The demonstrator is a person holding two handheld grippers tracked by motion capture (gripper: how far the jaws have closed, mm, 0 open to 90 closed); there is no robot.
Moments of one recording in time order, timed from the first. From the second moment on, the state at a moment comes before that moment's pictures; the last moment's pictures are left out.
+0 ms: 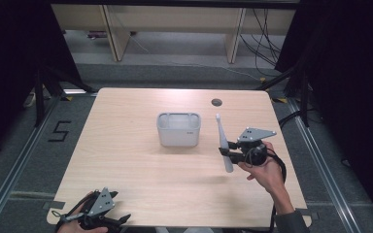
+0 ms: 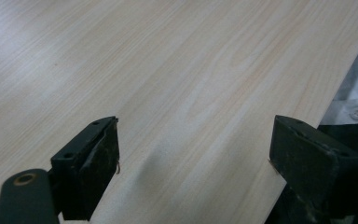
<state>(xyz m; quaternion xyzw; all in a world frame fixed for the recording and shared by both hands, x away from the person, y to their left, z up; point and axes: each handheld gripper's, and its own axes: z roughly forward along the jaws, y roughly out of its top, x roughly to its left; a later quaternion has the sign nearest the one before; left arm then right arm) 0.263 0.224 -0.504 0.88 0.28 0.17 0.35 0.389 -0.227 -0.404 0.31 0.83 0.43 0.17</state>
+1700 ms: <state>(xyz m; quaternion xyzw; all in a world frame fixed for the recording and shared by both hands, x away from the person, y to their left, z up) 0.263 0.225 -0.503 0.88 0.27 0.18 0.35 0.447 -0.177 -0.364 0.33 0.78 0.50 0.17</state>
